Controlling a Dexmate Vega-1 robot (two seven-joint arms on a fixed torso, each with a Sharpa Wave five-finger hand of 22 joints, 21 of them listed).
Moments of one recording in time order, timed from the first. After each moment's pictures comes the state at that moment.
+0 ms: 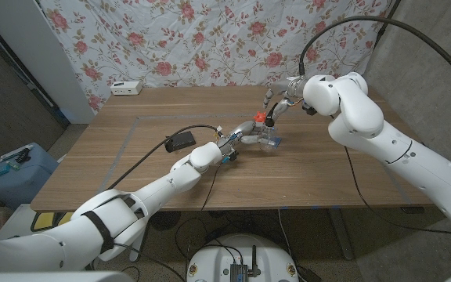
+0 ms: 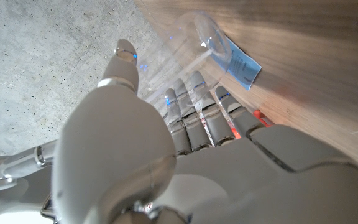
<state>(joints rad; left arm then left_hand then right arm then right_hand) 0.52 0.24 0.80 -0.87 -0.13 -0.59 -0.17 1.07 -0.02 0.30 -0.20 0.18 0.70 -0.03 0.22 0.21 0.74 -0.12 0.22 0.39 0.77 -0.08 0.20 0.18 0.36 -0.04 0.19 0.16 -0.55 -0.79 -0.68 -2.25 -0.96 -0.55 0.92 0.89 -0.13 0.36 -0.11 0.41 0.61 -0.22 0.21 0.21 -0.07 0.00 0.19 0.20 -0.09 0.10 0.20 0.21 0.16 0.11 0.18 0.17</state>
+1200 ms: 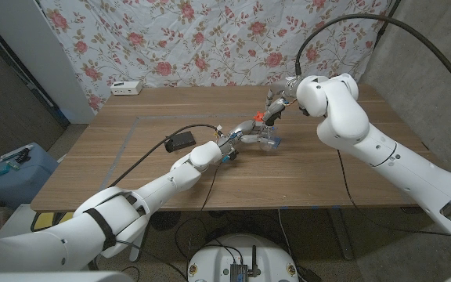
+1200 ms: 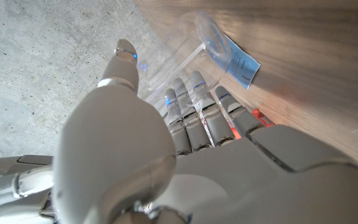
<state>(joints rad) 0.51 0.23 0.80 -0.84 -0.13 -0.60 -0.18 1.07 -0.02 0.30 -0.20 0.18 0.70 -0.03 0.22 0.21 0.74 -0.12 0.21 0.39 0.77 -0.08 0.20 0.18 0.36 -0.04 0.19 0.16 -0.55 -0.72 -0.73 -2.23 -1.14 -0.63 1.01 0.66 -0.14 0.26 -0.02 0.37 0.76 -0.17 0.24 0.20 0.08 0.03 0.23 0.20 -0.01 0.08 0.23 0.21 0.22 0.11 0.19 0.17</state>
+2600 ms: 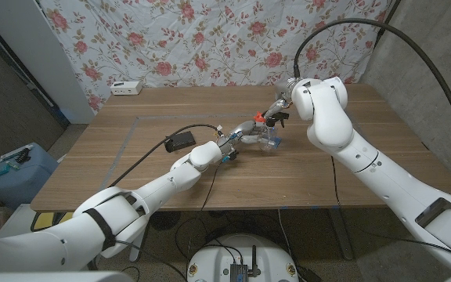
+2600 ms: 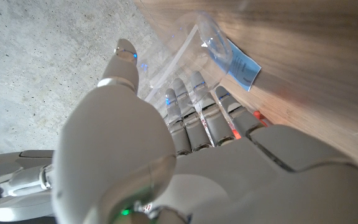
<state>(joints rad) 0.51 0.23 0.80 -0.85 -0.13 -0.60 -0.18 1.07 -0.02 0.30 -0.20 0.18 0.70 -0.03 0.22 0.21 0.75 -0.12 0.21 0.39 0.77 -0.08 0.20 0.18 0.36 -0.04 0.19 0.16 -0.63 -0.58 -0.67 -2.18 -1.45 -0.56 1.16 0.55 -0.11 0.22 0.01 0.36 1.07 -0.12 0.32 0.19 0.28 0.02 0.26 0.20 0.13 0.03 0.26 0.20 0.30 0.09 0.19 0.17</state>
